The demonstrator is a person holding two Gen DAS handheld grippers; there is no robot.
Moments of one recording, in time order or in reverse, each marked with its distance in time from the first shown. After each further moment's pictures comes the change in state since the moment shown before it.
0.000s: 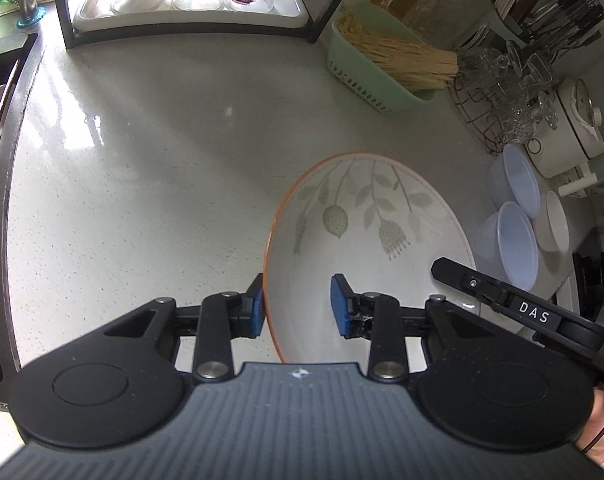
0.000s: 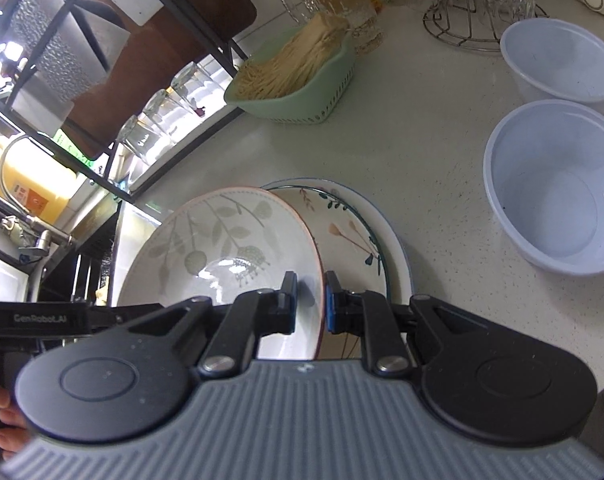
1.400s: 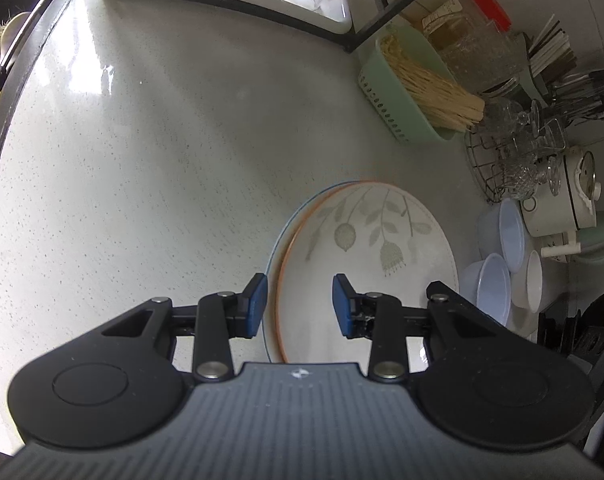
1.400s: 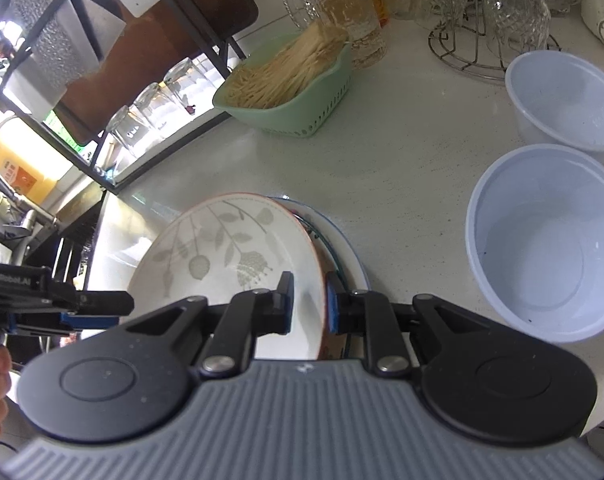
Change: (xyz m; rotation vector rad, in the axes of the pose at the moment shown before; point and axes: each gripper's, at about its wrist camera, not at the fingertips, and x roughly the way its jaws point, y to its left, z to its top) left arm -0.005 0.027 -0.003 -0.232 0.004 -0.080; right arm -0.005 -0.005 0.010 -0.102 -0.021 -0.056
